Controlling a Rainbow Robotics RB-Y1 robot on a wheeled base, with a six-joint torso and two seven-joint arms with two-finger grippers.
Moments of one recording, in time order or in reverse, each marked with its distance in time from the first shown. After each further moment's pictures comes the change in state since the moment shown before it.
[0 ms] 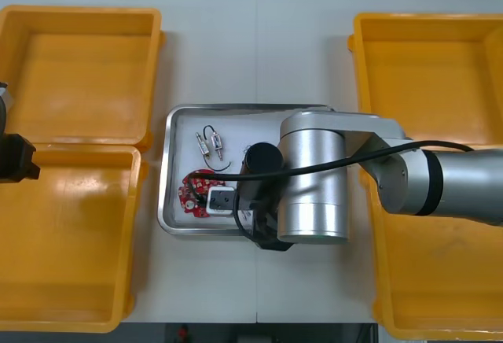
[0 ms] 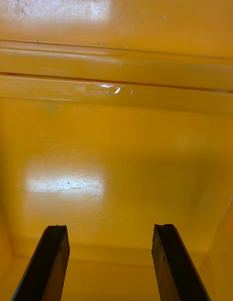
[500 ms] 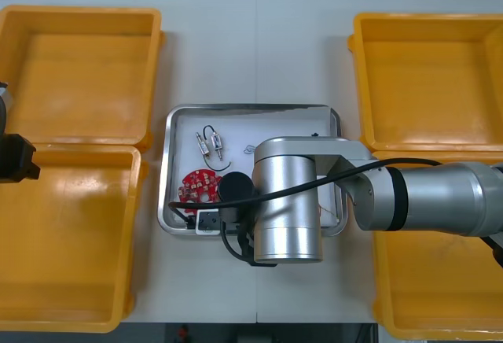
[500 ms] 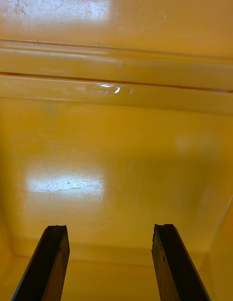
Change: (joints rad) right arm 0.000 0.087 0.078 0.073 0.036 -0.002 0.000; left arm 0.000 0.000 0.000 0.000 0.000 0.000 0.000
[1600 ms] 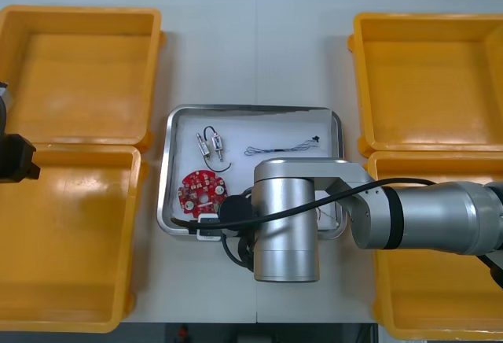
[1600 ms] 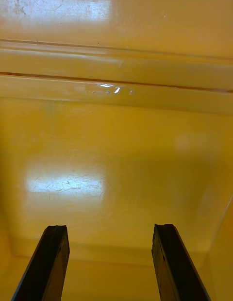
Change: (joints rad) right arm 0.067 0.020 0.013 0.001 0.147 0.000 0.000; left arm 0.000 0.000 0.000 0.000 0.000 0.000 0.000
